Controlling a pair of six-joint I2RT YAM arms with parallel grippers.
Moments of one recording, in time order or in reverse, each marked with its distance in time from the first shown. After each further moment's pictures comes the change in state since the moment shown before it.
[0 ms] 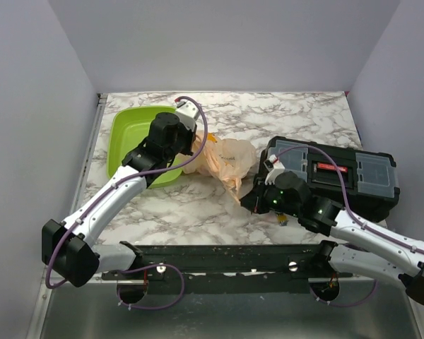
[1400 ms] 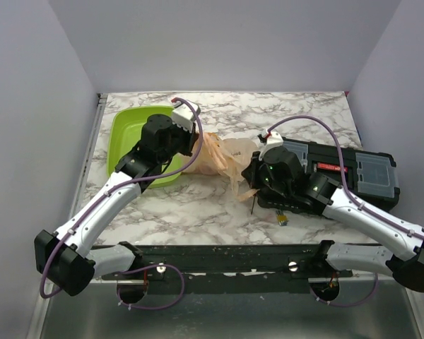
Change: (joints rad) left arm 0.003 -0.074 -0.030 0.066 0.095 0.011; right arm 0.000 0.206 0.397 -0.241 0.306 -0.282
